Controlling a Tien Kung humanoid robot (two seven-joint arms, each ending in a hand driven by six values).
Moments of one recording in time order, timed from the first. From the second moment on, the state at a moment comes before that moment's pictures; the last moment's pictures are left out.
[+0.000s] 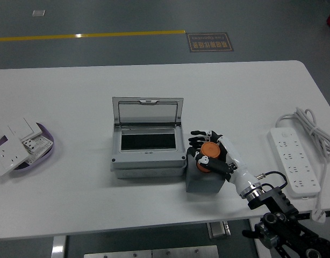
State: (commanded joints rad) left arm -0.01 0.12 -1.35 -0.18 1.26 -0.10 0.21; right arm 0.00 -0.22 0.97 1.40 -1.13 -0.15 0.34
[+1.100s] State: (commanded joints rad) left arm -0.01 0.12 -1.34 -0.18 1.25 -0.10 0.20; right arm 0.14 -0.21 0.99 1.47 -1.31 -0.28 0.25
